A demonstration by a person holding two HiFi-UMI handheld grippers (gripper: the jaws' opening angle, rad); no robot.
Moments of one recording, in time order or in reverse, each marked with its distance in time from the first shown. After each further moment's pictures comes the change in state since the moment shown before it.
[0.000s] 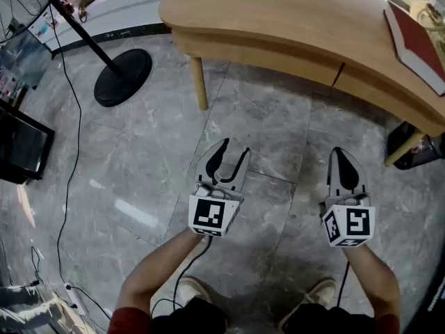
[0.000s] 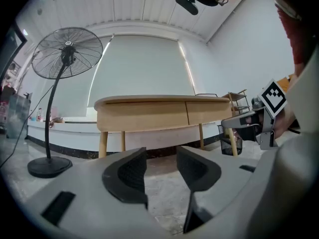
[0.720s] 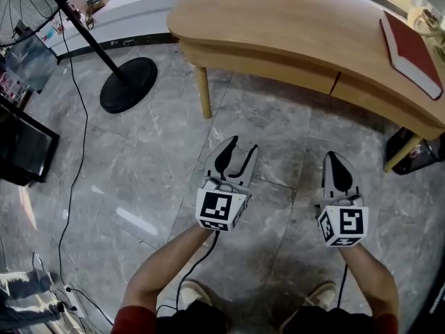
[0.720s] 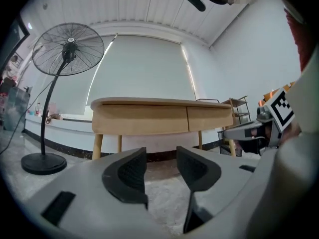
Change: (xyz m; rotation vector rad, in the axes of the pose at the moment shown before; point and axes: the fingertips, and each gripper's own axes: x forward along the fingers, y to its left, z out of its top) left arm 0.014 -0.004 0.014 -0.062 -0.014 -0.022; right arm 0.000 0.011 0.004 -0.014 -0.011 0.019
